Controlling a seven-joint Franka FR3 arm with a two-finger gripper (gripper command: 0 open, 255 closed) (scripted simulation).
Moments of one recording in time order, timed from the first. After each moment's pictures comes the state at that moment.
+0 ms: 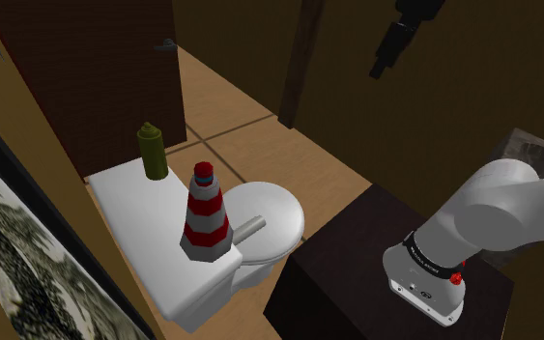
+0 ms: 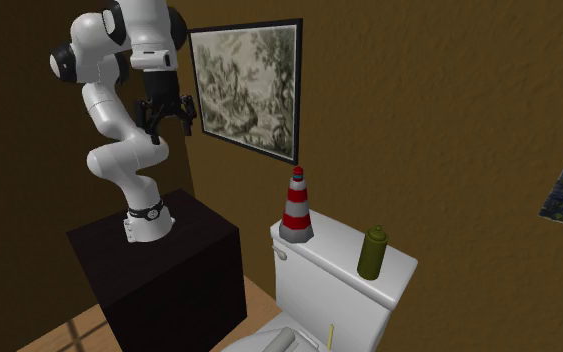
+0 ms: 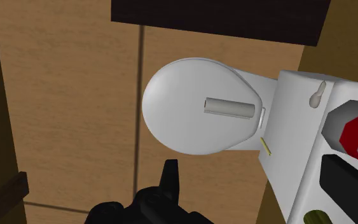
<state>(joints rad) 0.00 -0.77 0.05 -2.29 0.00 1.60 -0.14</state>
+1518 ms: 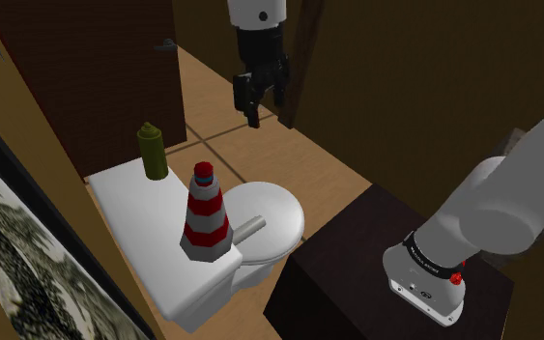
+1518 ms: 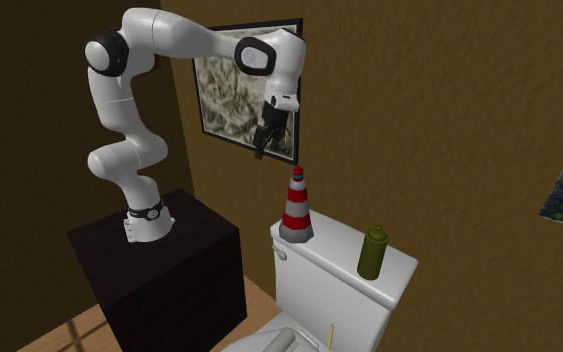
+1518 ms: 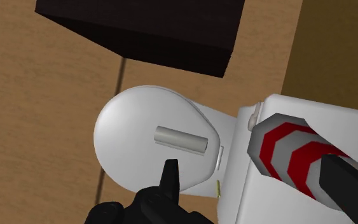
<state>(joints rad) 0.12 -0.03 0.45 -1.81 0.00 1.54 0.30</state>
